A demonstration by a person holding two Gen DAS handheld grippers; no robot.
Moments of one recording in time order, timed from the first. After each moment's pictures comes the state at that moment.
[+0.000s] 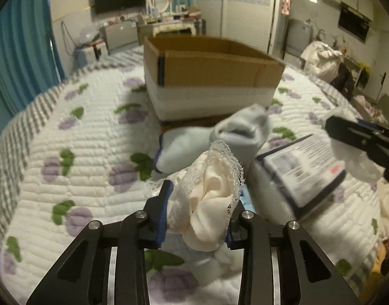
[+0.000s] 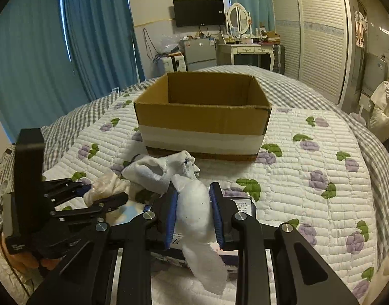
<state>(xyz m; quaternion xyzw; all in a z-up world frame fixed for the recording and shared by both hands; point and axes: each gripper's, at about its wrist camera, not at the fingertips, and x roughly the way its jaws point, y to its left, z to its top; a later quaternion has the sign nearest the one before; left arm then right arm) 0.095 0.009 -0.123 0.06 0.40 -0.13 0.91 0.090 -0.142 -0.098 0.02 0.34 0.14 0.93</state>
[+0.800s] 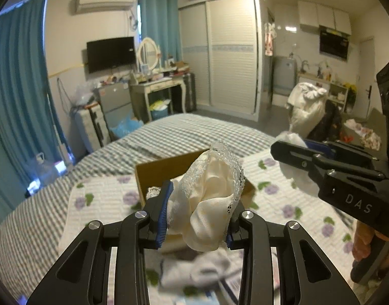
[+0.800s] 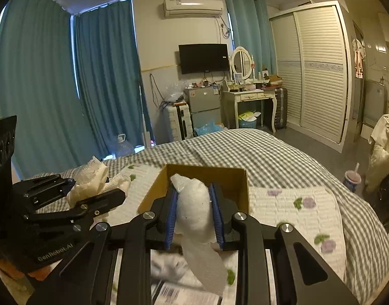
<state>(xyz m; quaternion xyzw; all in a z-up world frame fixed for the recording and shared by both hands) 0.168 -0.032 0.025 0.07 0.27 -0.15 0.95 0.166 -0.170 0.035 0.03 0.23 0.16 0.96</state>
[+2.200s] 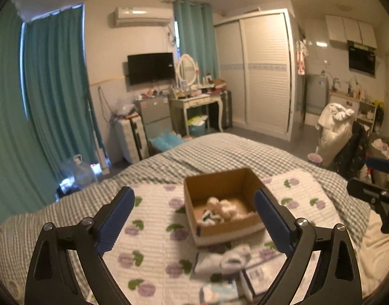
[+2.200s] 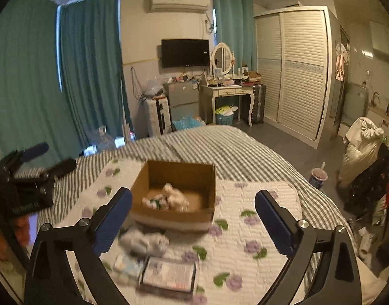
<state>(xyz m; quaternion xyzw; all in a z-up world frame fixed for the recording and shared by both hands) 0.070 0.014 0.088 0.05 0.22 -0.05 0.97 0.072 -0.192 0.084 -0.01 0.26 0.09 0.96</state>
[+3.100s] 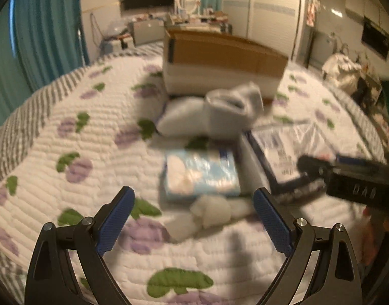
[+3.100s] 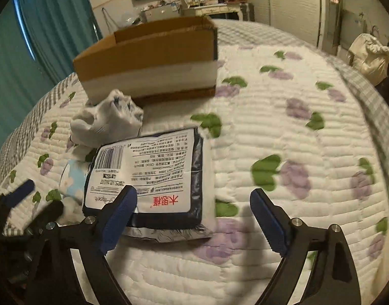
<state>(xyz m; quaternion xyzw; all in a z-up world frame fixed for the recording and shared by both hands) 0.048 -0.007 -0.157 0.03 0.40 -0.05 0.92 0.105 -0.179 -0.177 0.06 0.45 0.08 0.89</state>
